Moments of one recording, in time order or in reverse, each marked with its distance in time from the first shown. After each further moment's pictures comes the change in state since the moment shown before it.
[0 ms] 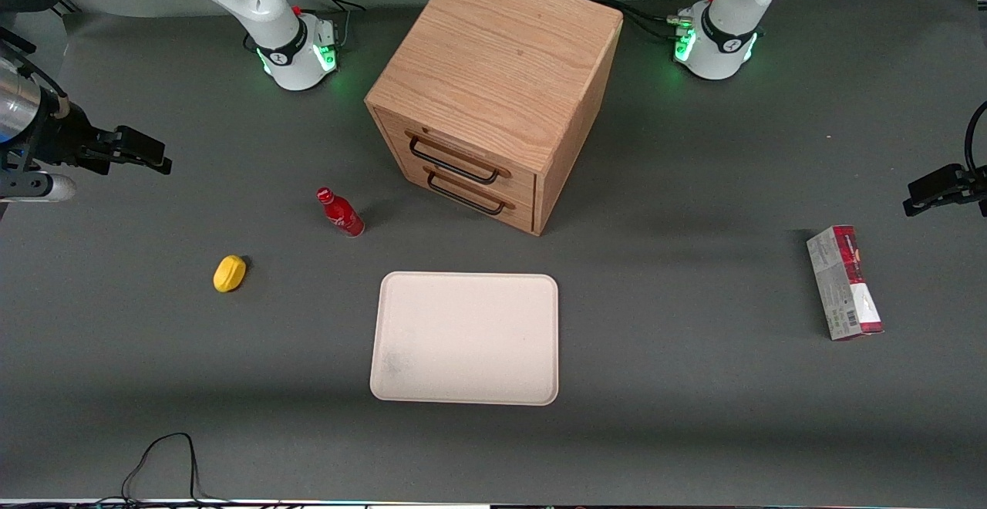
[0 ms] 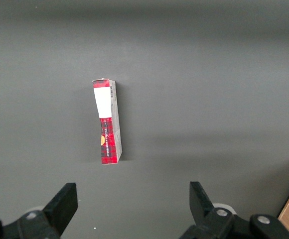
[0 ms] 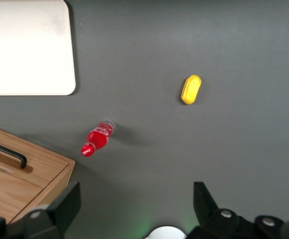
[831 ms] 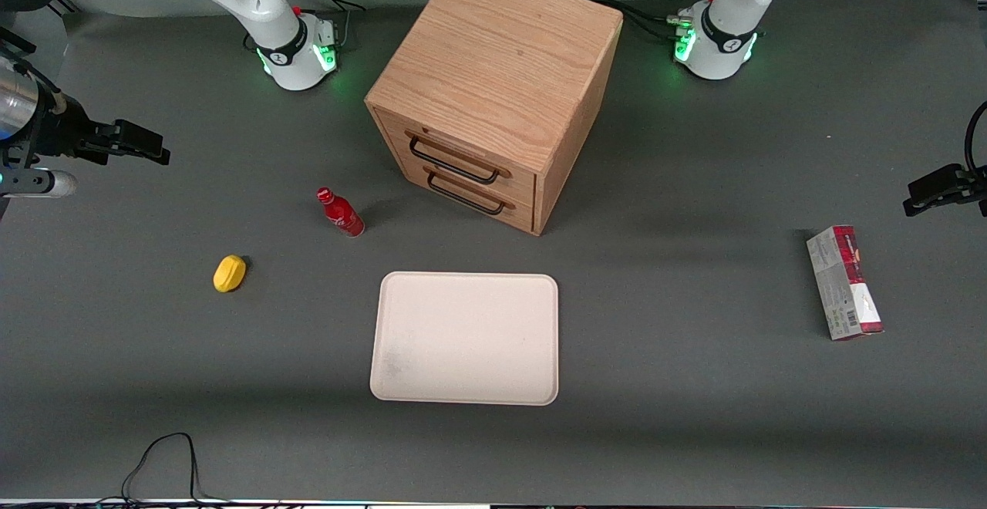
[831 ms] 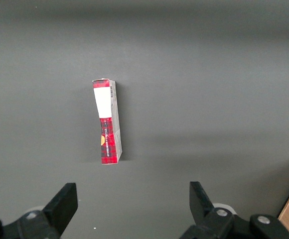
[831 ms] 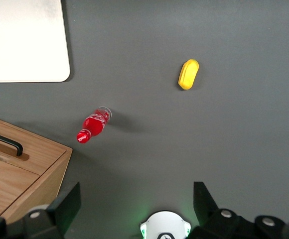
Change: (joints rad) arm -0.001 0.001 -0.006 0.003 -0.001 -0.065 -0.001
